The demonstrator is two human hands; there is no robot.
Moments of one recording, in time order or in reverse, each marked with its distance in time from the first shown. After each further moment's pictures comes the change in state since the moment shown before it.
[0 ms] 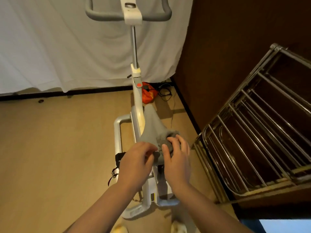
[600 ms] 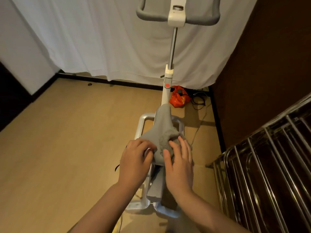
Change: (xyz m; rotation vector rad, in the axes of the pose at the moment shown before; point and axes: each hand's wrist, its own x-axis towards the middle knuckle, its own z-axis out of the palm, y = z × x) left_hand -0.014 0.012 0.049 0.046 0.365 -0.212; right_hand 0.025 0.043 -0.013 0.072 -0.224 -0.354
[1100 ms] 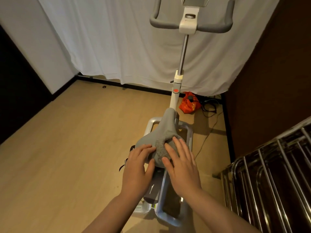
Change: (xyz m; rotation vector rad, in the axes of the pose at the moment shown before) left_hand -0.029 0.007 0.021 -0.047 0.094 -0.063; right_hand 0.019 0.026 -0.017 -0.236 -0.211 -0.288
